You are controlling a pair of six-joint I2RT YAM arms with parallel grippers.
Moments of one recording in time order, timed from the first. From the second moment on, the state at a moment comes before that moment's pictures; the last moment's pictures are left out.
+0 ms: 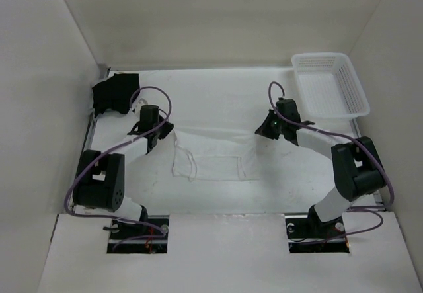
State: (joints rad) left arm -0.17 1.53 0.72 0.13 -0.05 -0.93; right arm 0.32 1.60 0.88 -0.05 -0.15 0.74
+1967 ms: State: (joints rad) left arm -0.13 0.80 0.24 0.03 0.01 -0.92; right arm 0.77 0.90 0.41 -0.35 0.18 0.98
